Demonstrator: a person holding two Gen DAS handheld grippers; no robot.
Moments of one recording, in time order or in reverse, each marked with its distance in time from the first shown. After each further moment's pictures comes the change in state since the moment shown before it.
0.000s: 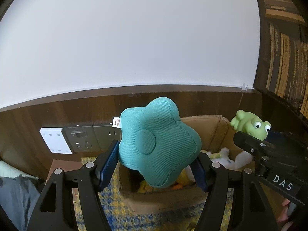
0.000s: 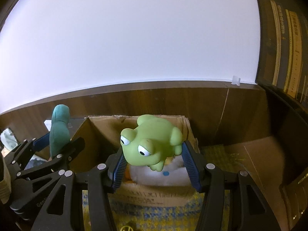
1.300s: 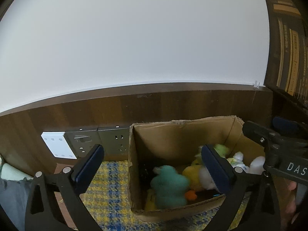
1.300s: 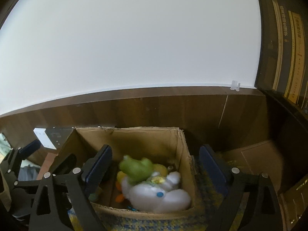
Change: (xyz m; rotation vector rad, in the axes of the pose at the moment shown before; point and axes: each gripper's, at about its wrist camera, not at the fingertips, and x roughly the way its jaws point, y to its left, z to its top) left arm 0.022 0.012 0.000 0.019 0.021 0.049; right arm 0.024 -0.005 0.021 0.017 0.005 -0.052
